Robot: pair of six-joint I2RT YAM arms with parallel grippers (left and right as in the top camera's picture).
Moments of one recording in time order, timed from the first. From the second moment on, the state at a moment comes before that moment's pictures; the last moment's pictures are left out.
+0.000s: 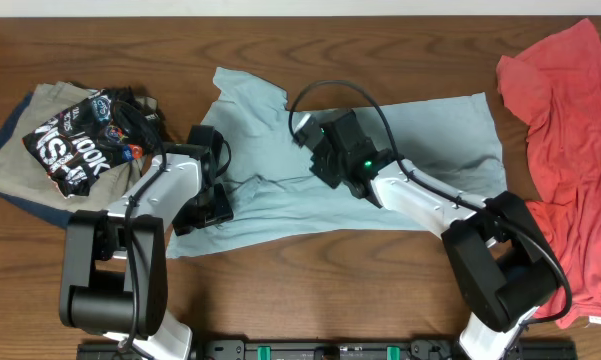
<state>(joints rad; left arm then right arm) -0.13 1.76 0.98 -0.91 -0.11 -0.50 0.59 1.89 1.11 -0.11 0.03 -0.34</state>
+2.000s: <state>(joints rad) -0.12 1.43 0.99 -0.85 -0.03 -0.50 0.13 1.56 1.04 -0.85 0.08 0.32</state>
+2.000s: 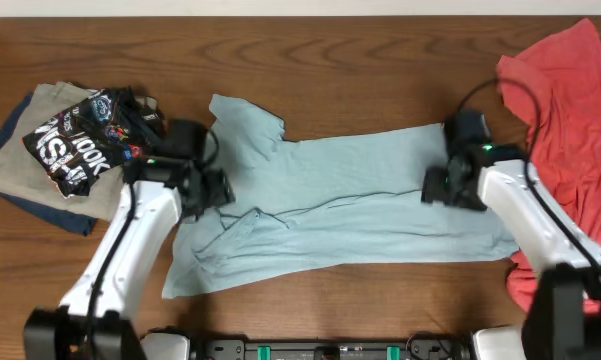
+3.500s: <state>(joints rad) -0.10 1.98 1.22 -0.45 0.08 -0.17 0.13 1.51 1.07 -0.87 -0.03 0.26</state>
